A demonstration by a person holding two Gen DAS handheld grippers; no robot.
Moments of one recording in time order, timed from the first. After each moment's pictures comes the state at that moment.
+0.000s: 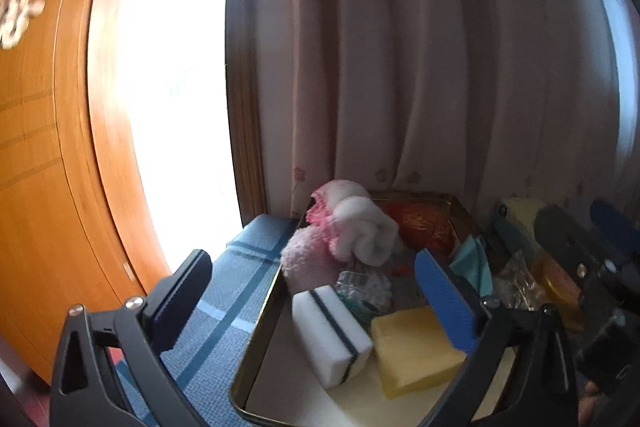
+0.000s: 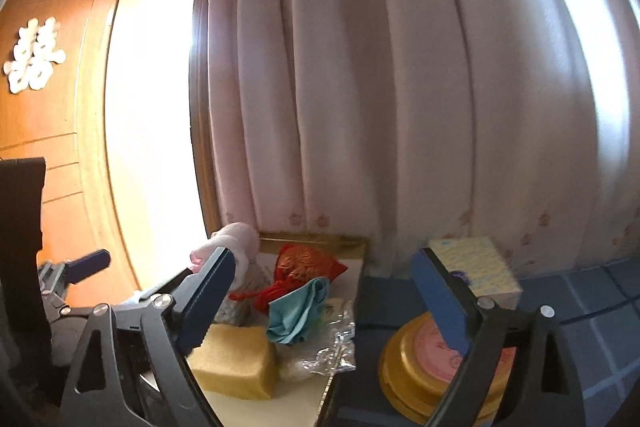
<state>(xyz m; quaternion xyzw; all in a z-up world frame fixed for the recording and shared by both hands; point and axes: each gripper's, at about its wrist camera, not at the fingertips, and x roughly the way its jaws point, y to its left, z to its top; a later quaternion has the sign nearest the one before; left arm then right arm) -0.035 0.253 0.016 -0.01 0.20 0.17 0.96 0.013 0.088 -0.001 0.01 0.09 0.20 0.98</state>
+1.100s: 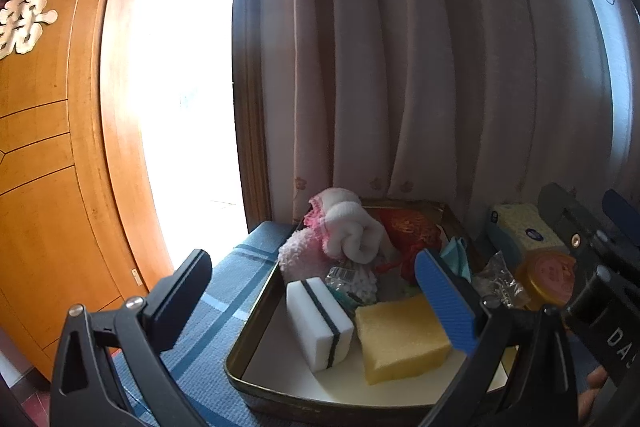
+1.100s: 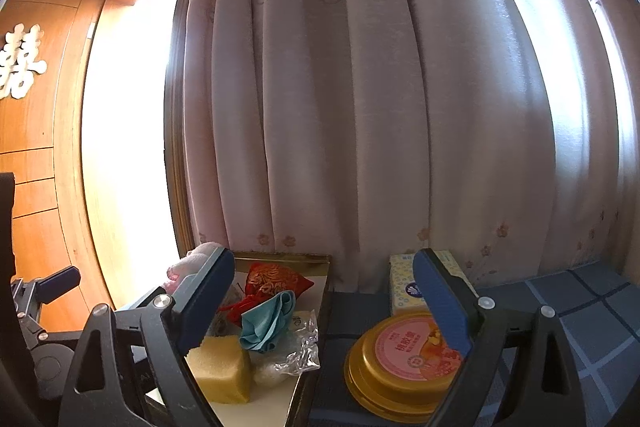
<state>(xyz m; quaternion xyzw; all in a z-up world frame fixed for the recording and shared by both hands) -0.059 0.240 0.022 -0.02 0.18 0.18 0.97 -0.010 0.067 0.009 0.02 0.05 0.15 0.99</state>
